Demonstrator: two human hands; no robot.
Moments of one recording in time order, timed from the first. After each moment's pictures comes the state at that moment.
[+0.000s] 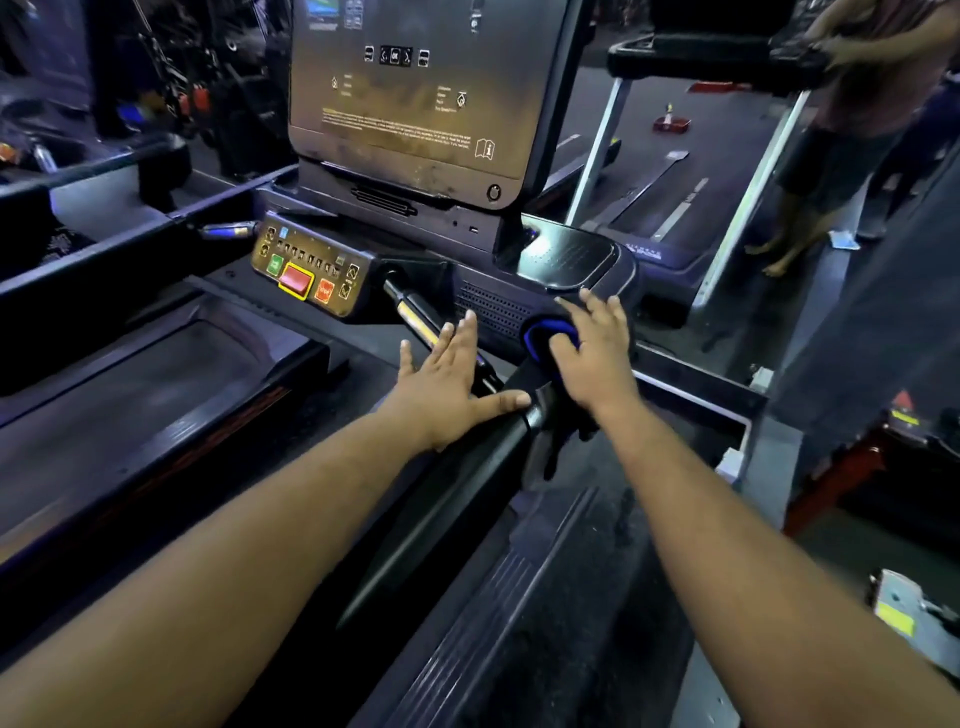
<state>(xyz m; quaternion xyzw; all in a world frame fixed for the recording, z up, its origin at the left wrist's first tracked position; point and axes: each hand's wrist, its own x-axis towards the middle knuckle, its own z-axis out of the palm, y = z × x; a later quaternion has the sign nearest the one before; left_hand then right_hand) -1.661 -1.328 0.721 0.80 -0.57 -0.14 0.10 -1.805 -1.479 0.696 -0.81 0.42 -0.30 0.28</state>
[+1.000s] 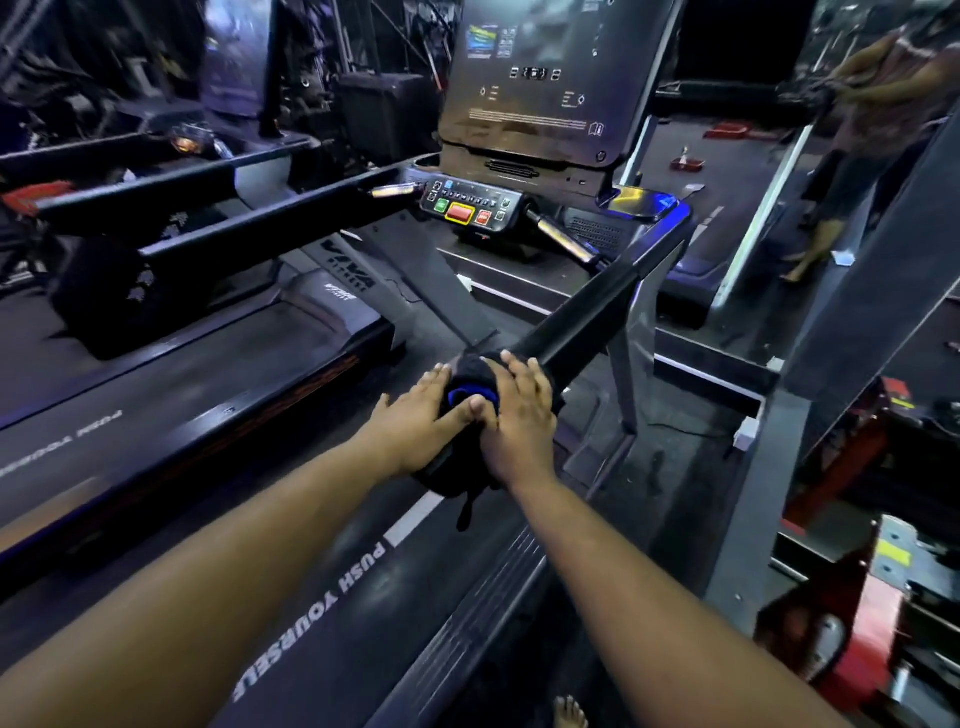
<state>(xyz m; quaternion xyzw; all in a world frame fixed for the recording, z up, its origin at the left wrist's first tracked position) -1.688 -0.891 0.709 0.84 -0.50 -0.16 0.16 -1.810 -0.980 0.664 -0.83 0.36 -0.31 0.27</state>
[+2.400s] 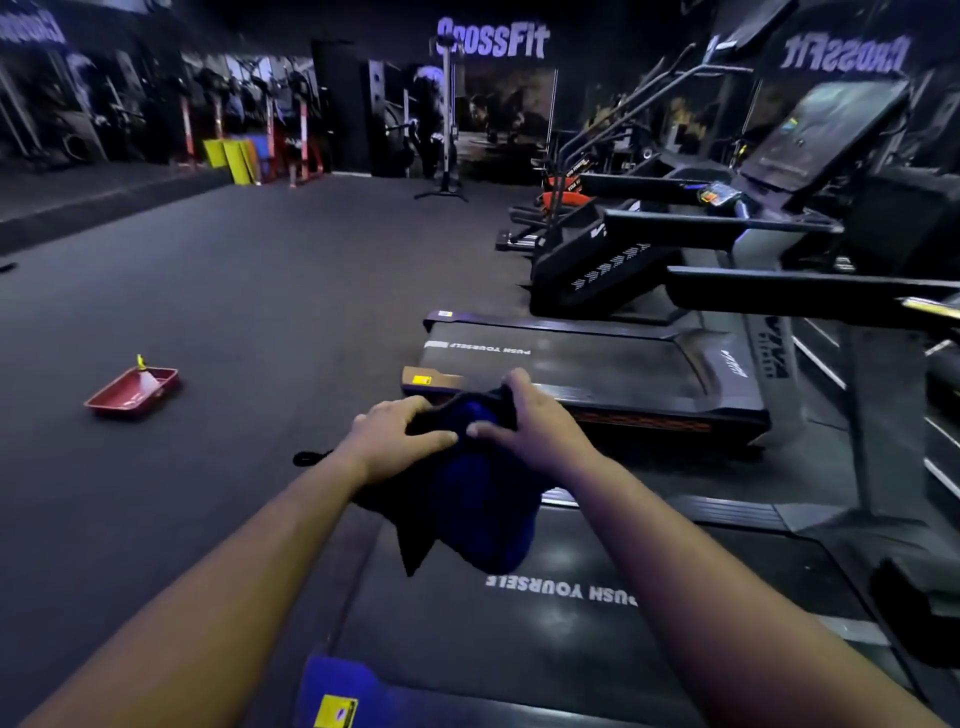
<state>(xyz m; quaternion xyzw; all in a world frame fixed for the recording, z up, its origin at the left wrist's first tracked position) -1.675 -0.379 0.743 0.96 -0.04 -0.01 0.28 -1.642 -0.599 0.736 -0.92 -0.20 -0.05 0.33</state>
